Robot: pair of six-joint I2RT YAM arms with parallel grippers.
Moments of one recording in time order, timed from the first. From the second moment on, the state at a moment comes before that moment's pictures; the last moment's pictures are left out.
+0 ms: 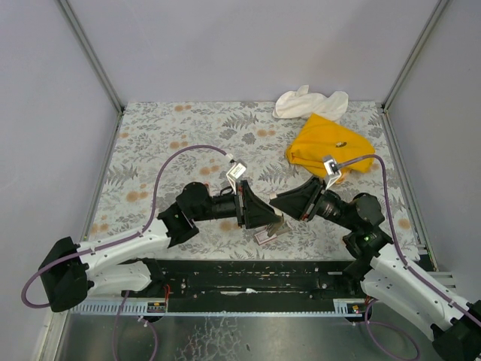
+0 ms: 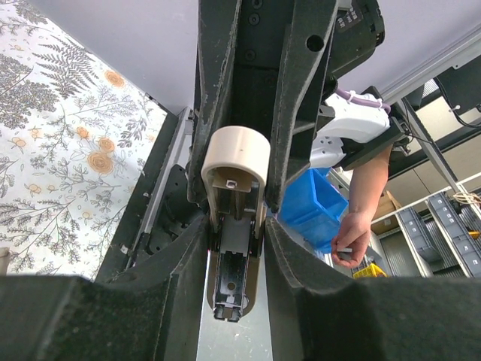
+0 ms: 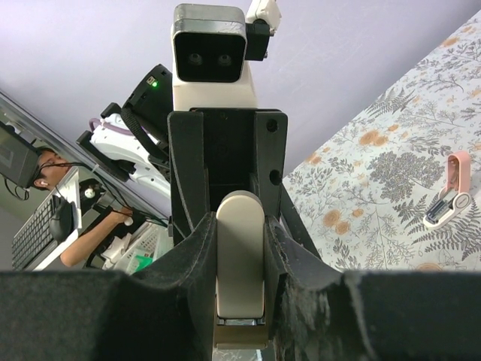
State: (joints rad) left arm -0.95 1.11 0.66 0.54 0.51 -0.85; right arm 0.63 0.66 0.44 0.52 -0.54 0.92
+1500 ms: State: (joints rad) left arm -0.81 1.58 0.82 -0.24 -0.48 -0.71; right arm 0.63 0.65 0.54 -0.40 0.00 0.63
